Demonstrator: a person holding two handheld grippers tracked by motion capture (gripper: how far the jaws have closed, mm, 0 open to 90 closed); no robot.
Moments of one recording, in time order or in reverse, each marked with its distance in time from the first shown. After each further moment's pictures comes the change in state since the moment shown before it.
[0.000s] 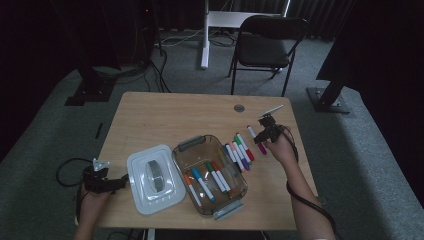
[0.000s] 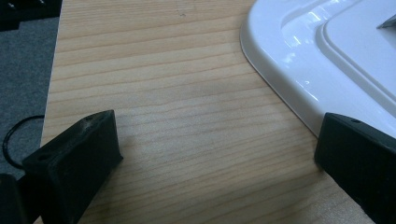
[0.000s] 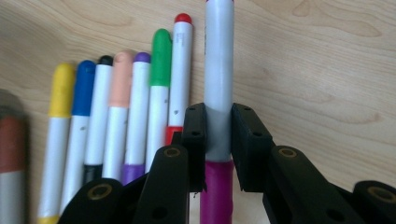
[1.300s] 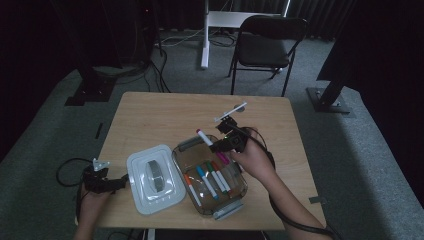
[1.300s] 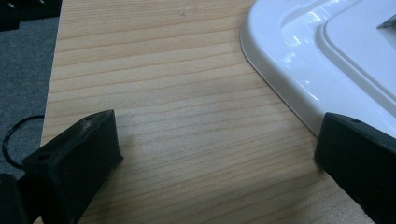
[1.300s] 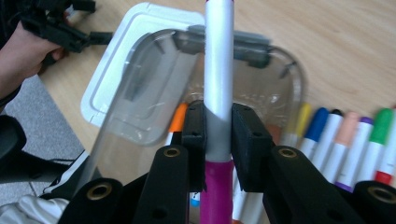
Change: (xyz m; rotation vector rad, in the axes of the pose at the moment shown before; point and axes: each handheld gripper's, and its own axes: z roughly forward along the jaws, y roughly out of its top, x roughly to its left) left arm 0.000 0.000 0.000 0.001 0.000 0.000; right arm 0.188 -0.009 -0.100 -0.097 0.233 -0.329
